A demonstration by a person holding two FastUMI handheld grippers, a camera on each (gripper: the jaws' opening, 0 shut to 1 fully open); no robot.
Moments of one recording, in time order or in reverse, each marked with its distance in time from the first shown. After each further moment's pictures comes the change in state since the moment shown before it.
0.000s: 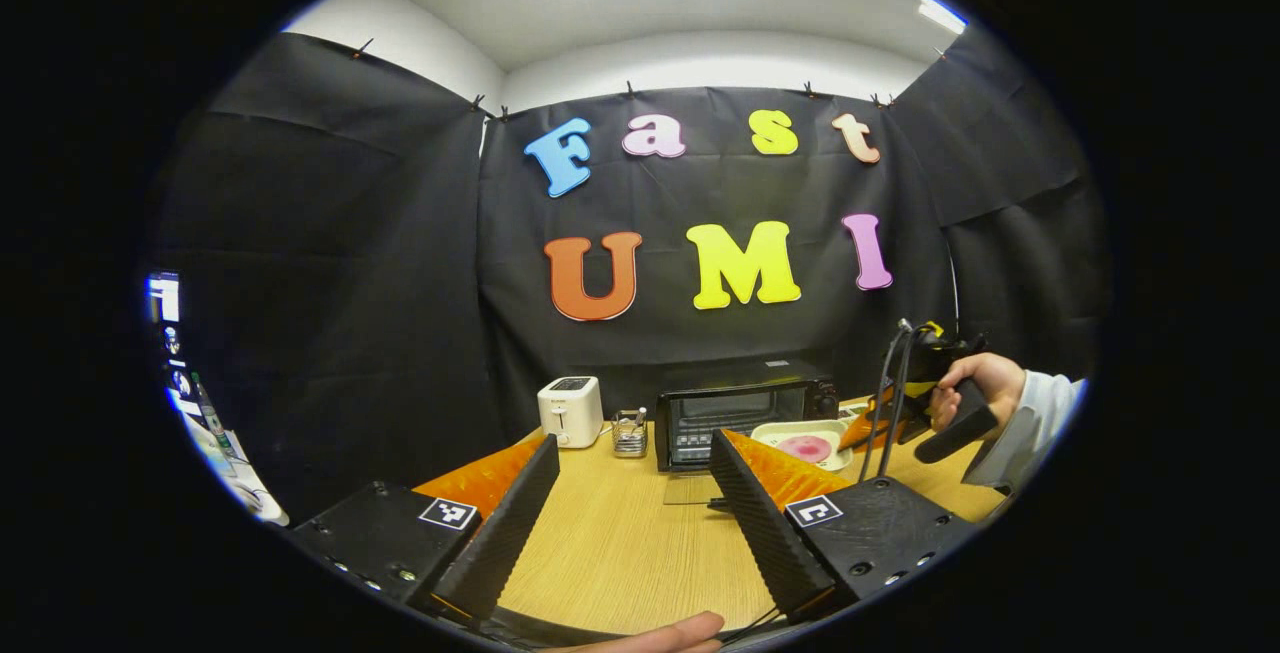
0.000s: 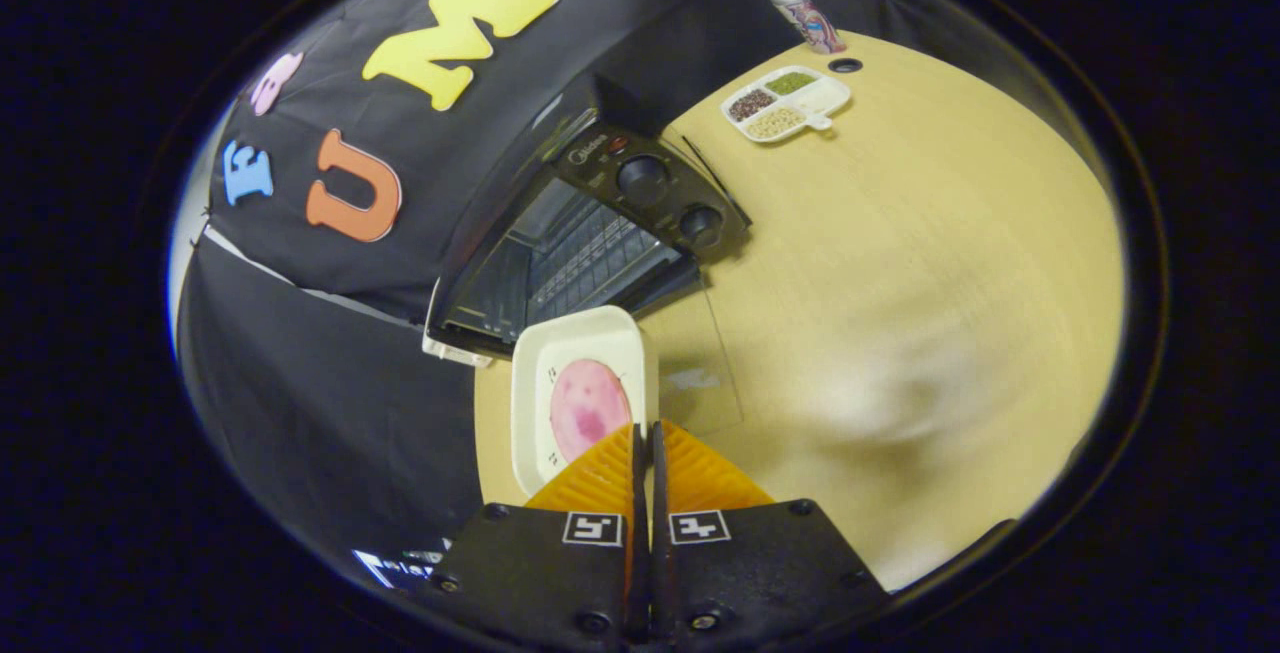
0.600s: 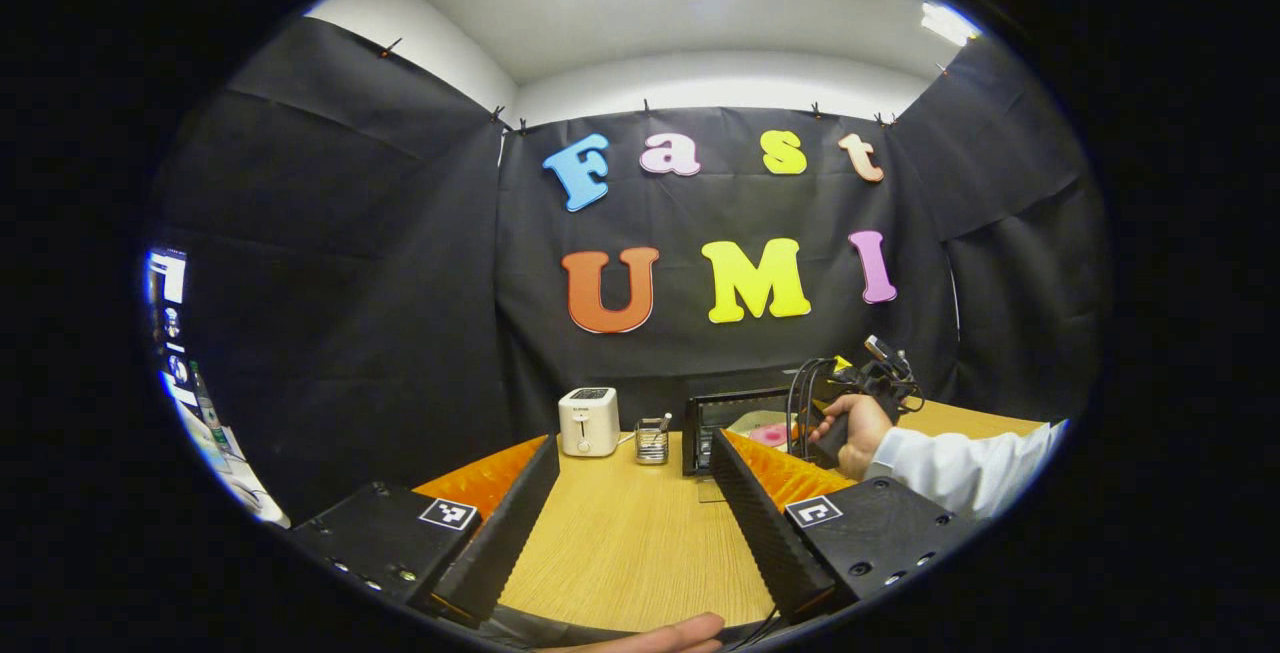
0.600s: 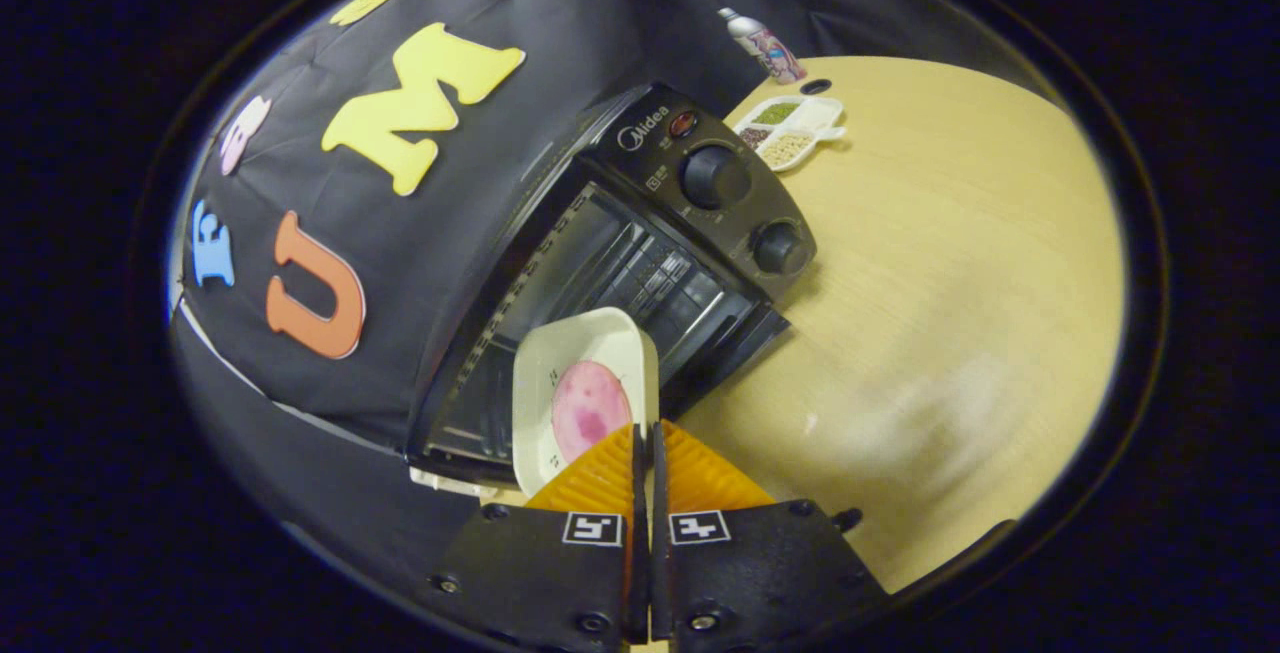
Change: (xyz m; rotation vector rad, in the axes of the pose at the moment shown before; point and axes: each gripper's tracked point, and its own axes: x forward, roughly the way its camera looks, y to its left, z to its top) left arm -0.014 0.057 -0.018 -0.012 -0.064 -0.004; right arm 0.120 0.060 0.044 0.246 -0.380 -0.048
